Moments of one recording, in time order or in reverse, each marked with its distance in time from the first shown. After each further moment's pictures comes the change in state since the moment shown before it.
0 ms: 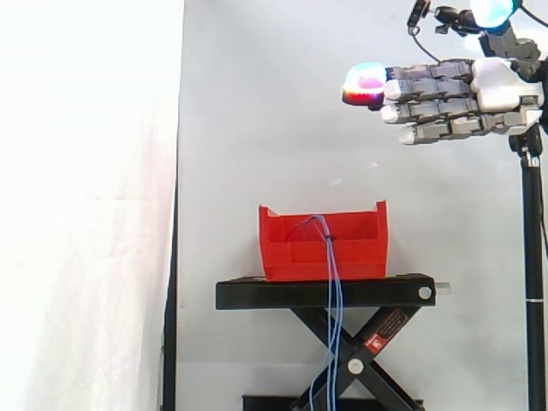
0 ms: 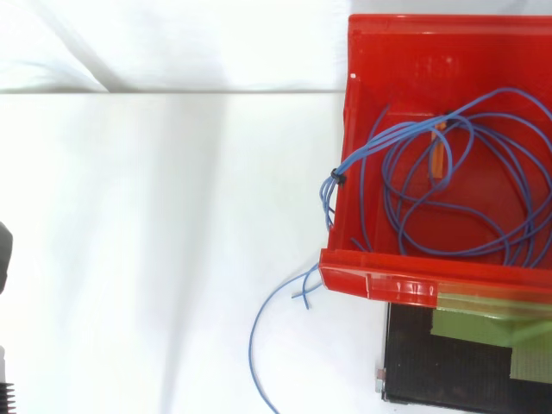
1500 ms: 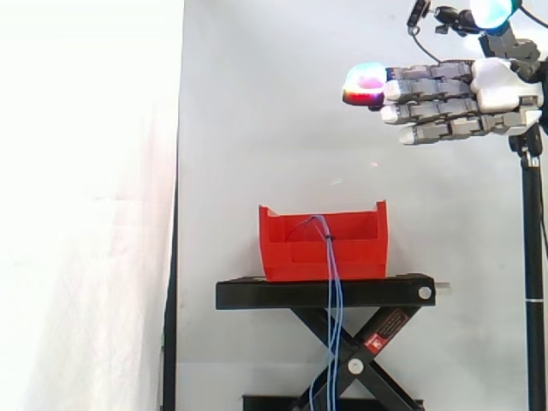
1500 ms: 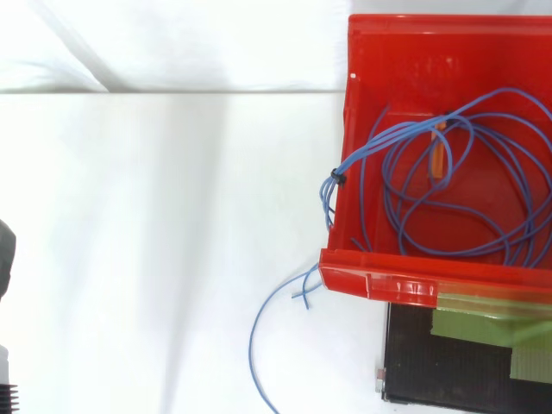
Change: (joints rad) arm -0.003 0.000 0.000 -0.001 0.000 0.000
